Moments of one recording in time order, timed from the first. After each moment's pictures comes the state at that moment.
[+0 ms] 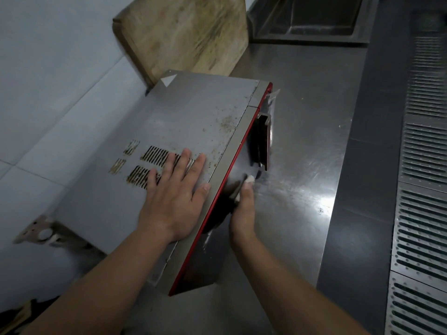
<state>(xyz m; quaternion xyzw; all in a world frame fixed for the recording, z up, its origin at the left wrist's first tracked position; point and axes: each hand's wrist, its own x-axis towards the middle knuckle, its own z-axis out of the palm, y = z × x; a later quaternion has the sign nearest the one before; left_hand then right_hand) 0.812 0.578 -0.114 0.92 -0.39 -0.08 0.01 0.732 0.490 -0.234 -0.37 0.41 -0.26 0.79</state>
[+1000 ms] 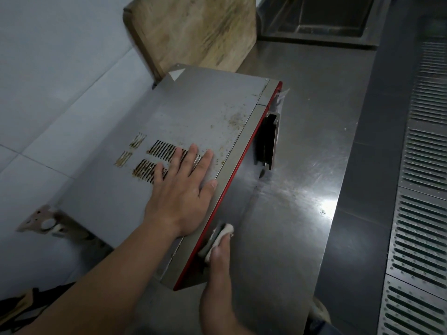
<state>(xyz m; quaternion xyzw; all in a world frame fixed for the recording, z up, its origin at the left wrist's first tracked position) 0.814 0.579 -0.114 0.92 -0.39 -0.07 0.01 0.691 0.604 -0.224 -0.28 0.41 -0.23 0.83</state>
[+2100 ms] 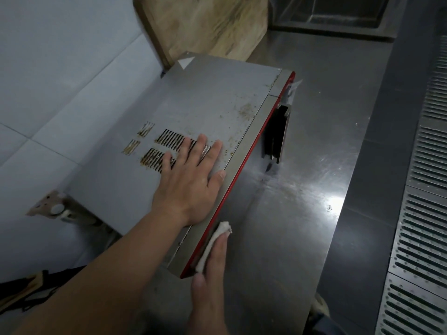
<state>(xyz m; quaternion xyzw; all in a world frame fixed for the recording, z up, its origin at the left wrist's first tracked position) 0.813 0.579 -0.115 0.92 -0.39 -0.08 0.01 0.667 0.644 -0.195 -0.51 0.33 -0.26 0.75</state>
